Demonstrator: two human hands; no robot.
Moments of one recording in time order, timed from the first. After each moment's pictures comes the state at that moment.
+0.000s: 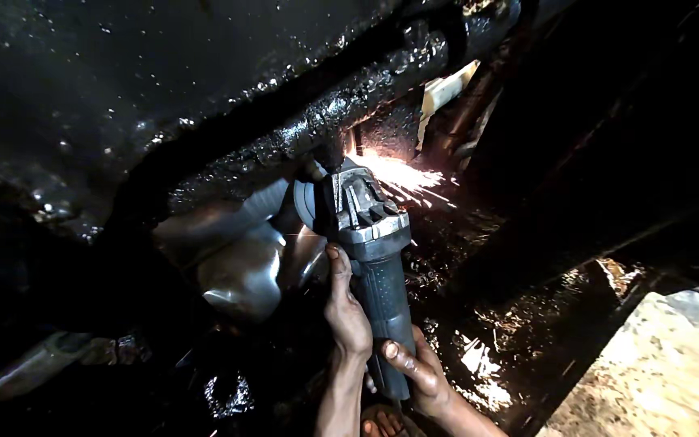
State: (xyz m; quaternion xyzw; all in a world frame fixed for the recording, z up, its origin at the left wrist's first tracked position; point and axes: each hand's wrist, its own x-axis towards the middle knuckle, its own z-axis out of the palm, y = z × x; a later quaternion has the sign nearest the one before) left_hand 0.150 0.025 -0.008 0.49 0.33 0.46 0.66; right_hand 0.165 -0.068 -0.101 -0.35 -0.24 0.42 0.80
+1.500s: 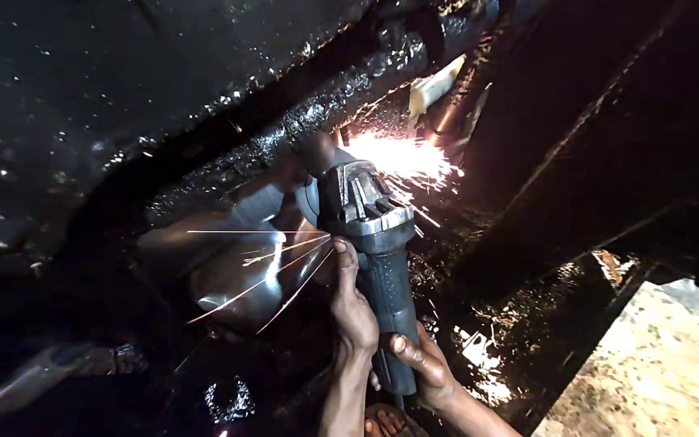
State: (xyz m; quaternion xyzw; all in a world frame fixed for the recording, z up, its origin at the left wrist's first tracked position) left_hand 0.162 0.022 -0.007 0.52 0.30 0.45 0.66; right_hand 0.178 -0.073 -0.100 -0.33 -0.23 0.44 0.80
